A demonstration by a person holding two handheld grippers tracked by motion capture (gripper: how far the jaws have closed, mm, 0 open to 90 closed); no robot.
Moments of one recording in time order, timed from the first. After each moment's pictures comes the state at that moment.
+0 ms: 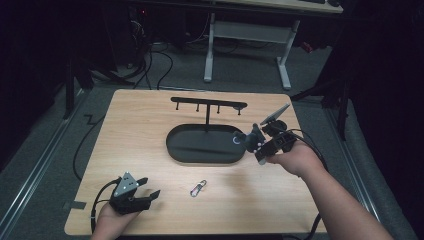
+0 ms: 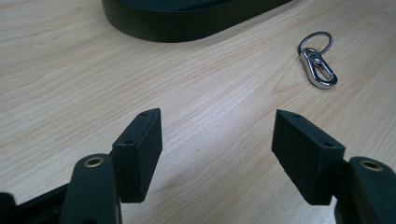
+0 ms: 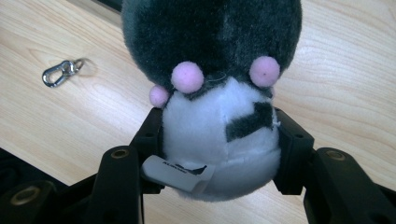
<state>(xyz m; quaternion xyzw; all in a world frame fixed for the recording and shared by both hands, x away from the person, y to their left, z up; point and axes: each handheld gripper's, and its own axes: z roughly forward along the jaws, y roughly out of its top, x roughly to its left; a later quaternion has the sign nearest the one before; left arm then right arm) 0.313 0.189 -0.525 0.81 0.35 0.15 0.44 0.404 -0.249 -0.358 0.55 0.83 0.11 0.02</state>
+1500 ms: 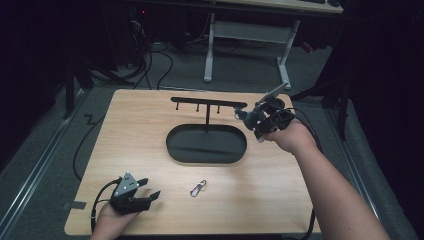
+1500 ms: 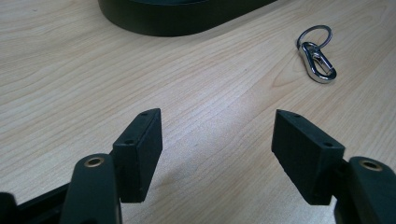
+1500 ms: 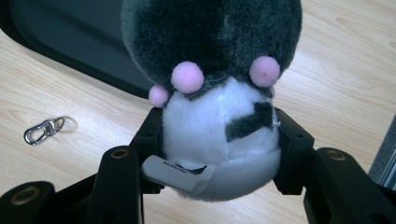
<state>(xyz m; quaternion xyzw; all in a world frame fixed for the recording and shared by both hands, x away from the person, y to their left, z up) 0.314 0.189 -0.527 0.82 0.35 0.14 0.44 0.449 -0.244 -0.332 0.57 0.81 0.11 0.08</state>
